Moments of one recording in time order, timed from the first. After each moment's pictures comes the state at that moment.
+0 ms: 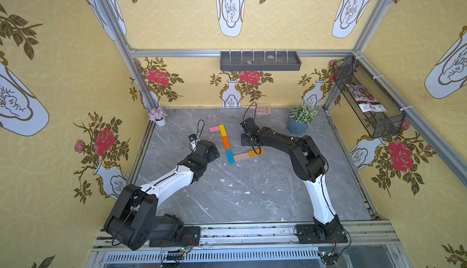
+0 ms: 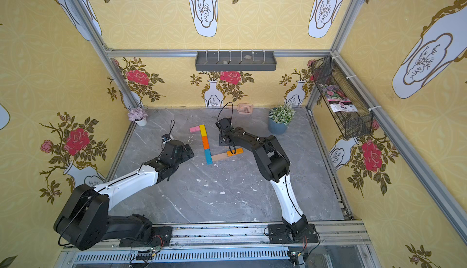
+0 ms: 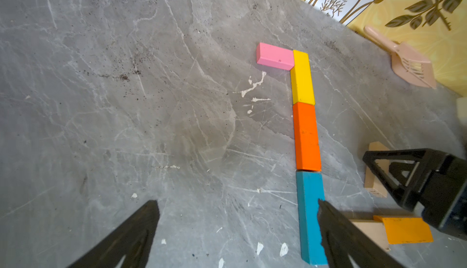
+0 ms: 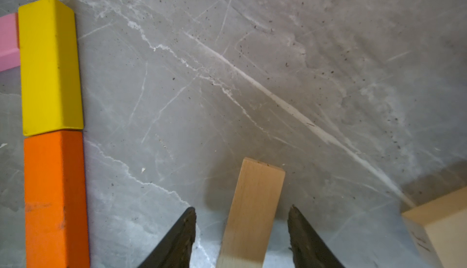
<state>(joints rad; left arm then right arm) -0.50 1.33 0.68 -0.09 -0.40 -0.75 0.70 2.25 1.67 -0.43 0.17 0.48</state>
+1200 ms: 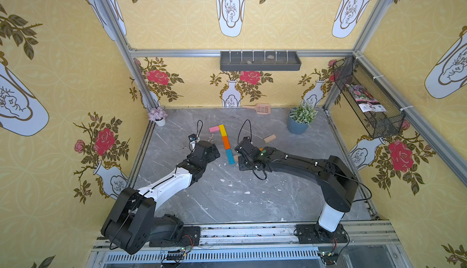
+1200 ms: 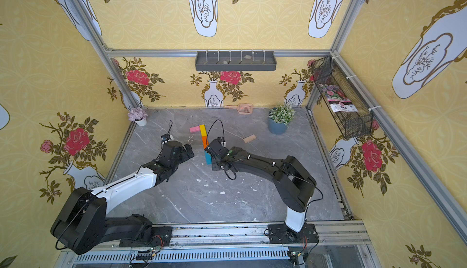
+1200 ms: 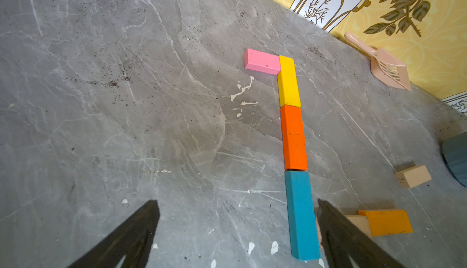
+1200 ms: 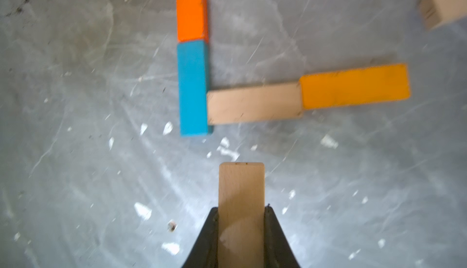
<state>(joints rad) -0.50 1.32 0.66 -0.04 -0.37 -0.73 1.03 1.77 1.22 -0.53 0.21 0.75</state>
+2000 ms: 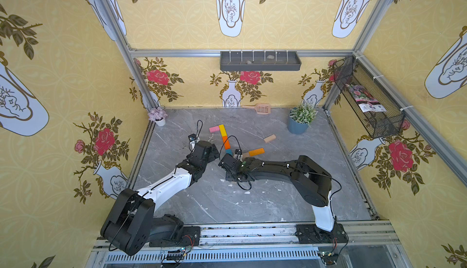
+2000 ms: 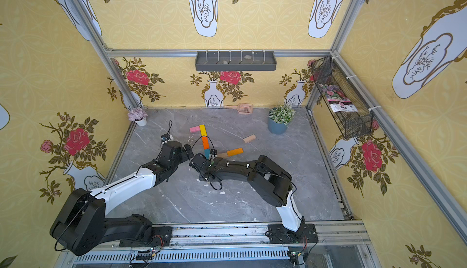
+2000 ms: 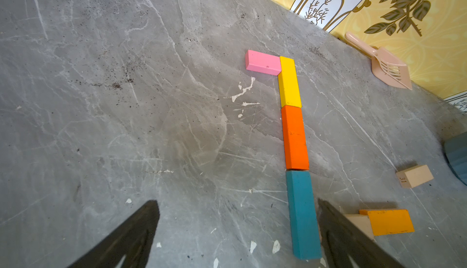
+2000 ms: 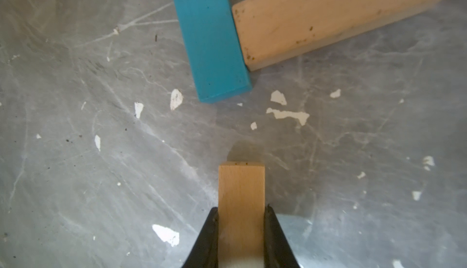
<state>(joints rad) -0.50 1.31 0.66 -0.05 -0.37 -0.72 1.14 2.02 1.35 -0.50 0.23 1.04</state>
